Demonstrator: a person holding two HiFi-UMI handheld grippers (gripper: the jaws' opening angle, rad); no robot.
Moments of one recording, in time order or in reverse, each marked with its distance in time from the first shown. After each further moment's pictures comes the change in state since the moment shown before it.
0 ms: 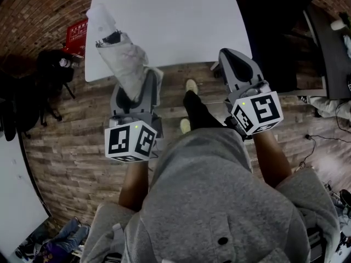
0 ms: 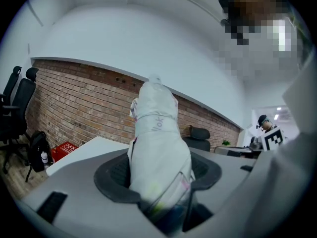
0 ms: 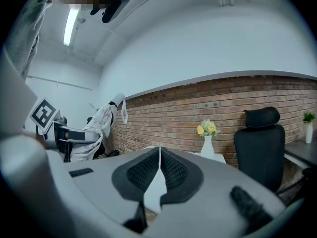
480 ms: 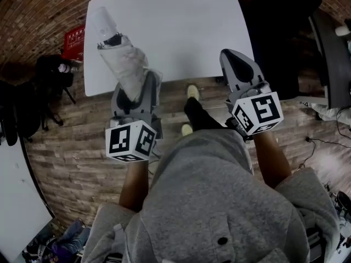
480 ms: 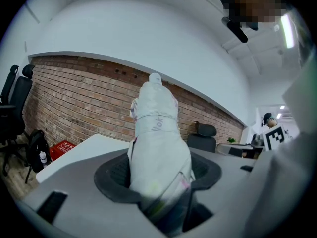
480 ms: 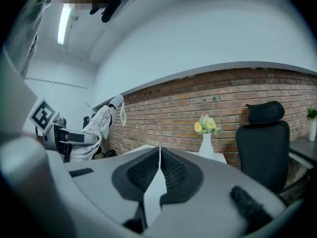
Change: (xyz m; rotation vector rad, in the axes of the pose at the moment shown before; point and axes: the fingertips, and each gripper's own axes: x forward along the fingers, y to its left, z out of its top) left arm 0.077 0.029 -0.001 -0.003 0.049 0.016; right arm 0.068 -0.045 -0.005 0.021 0.034 -0.017
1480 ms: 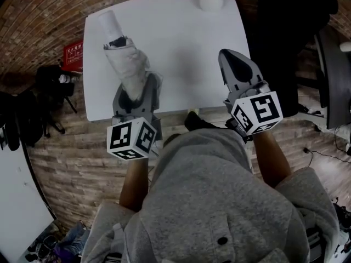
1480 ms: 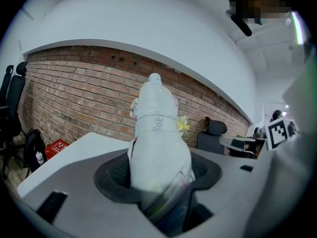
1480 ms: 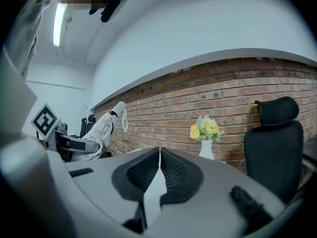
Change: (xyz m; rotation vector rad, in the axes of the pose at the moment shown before) left arm 0.137 0.020 0.022 -0.004 0.082 0.030; right arm 0.110 -0.085 0.032 0.016 0.009 0.022
